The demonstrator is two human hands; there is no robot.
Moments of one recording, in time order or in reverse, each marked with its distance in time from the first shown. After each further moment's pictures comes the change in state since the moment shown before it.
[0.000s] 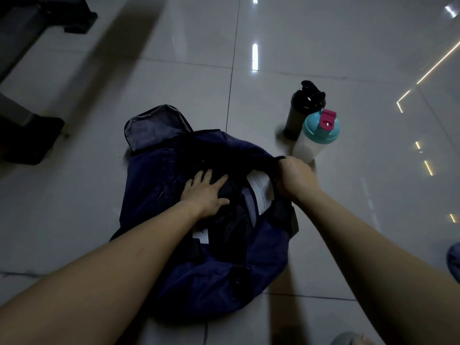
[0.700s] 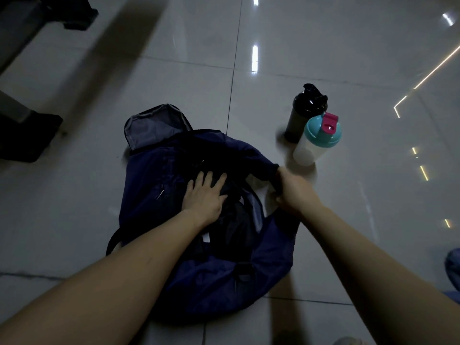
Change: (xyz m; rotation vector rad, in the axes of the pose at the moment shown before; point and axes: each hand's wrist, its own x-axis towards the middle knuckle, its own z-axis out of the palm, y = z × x) left_hand 0.001 0.002 0.023 -0.001 0.185 0.008; right_hand -0.021 0.002 0.008 0.136 -0.178 0.072
